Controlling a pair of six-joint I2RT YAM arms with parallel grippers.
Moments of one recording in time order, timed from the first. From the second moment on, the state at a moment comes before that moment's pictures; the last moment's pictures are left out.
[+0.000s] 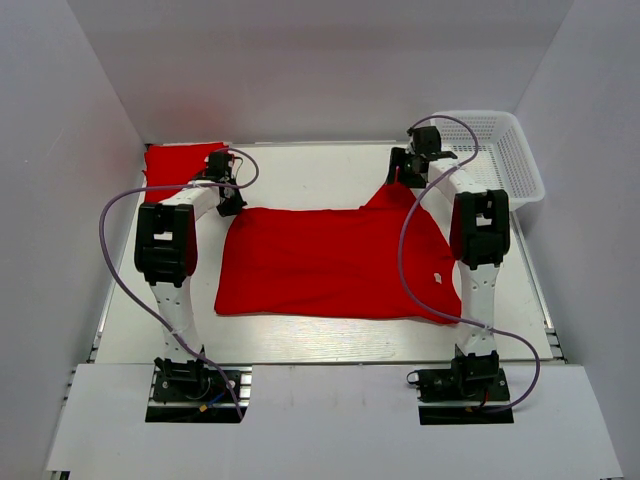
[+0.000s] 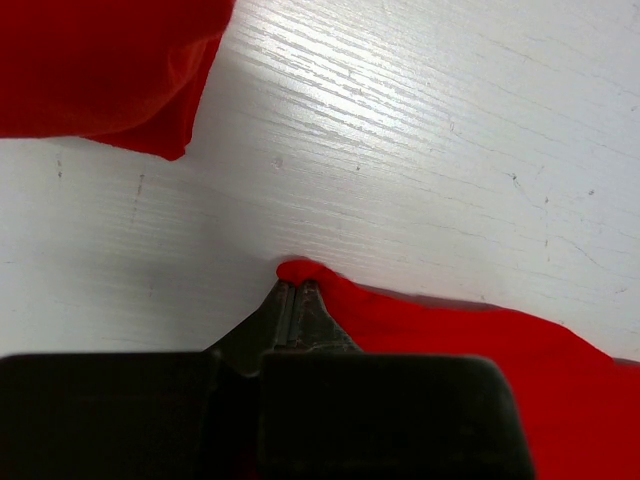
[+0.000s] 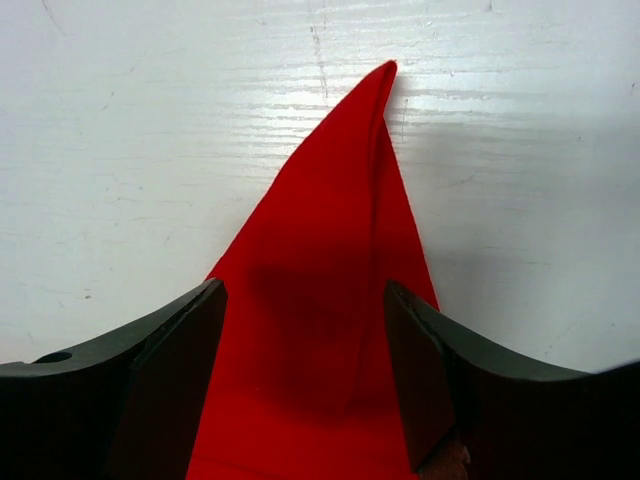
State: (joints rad) left arm -0.10 2.10 1.48 -0.37 -0.08 -0.42; right arm 0.16 2.32 1.88 -0.42 -0.12 0.22
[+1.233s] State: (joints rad) left arm -0.10 2.09 1.47 -0.38 -0.08 -0.42; right arm 0.14 2.34 1.87 -0.37 -0.26 0.21
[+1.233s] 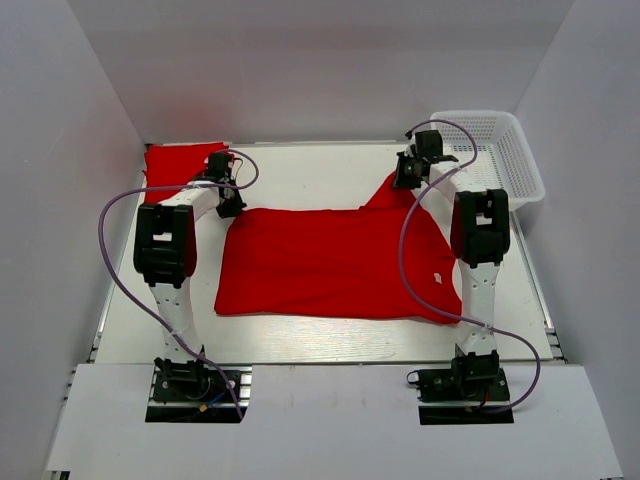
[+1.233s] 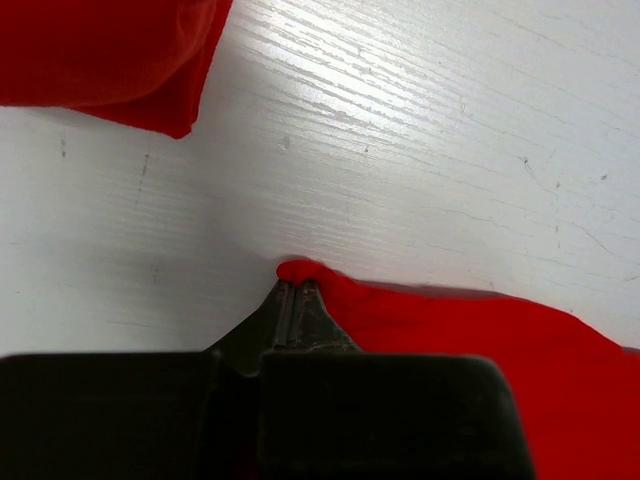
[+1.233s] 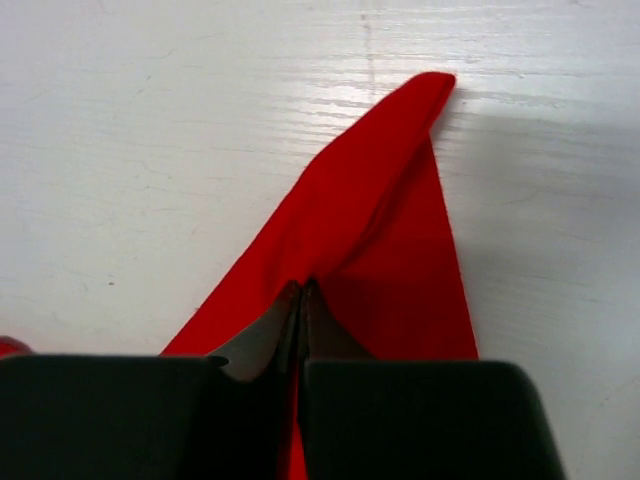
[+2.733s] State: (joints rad) left arm -0.10 1.66 1.10 -0.48 -0.06 -0.46; right arm 0.18 1.23 0.87 -0.38 -0.15 0.55
